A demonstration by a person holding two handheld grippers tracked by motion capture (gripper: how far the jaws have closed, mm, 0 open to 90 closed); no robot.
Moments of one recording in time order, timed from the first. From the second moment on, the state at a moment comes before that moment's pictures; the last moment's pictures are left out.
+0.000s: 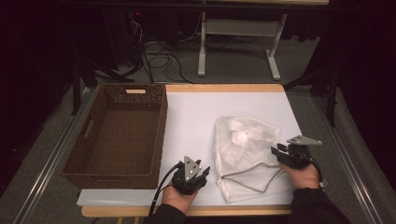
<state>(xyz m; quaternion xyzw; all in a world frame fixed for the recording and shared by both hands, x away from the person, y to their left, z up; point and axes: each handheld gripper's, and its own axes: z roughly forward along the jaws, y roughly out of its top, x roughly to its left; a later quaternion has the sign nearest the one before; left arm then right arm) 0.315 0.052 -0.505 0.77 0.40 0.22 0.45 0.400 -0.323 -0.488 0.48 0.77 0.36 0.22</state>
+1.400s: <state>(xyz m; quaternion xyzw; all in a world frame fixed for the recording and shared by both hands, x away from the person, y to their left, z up) 0.321 0.047 -0.502 0.75 0.40 0.21 0.48 0.313 -0.269 -0.466 0.37 0.79 0.44 0.22</state>
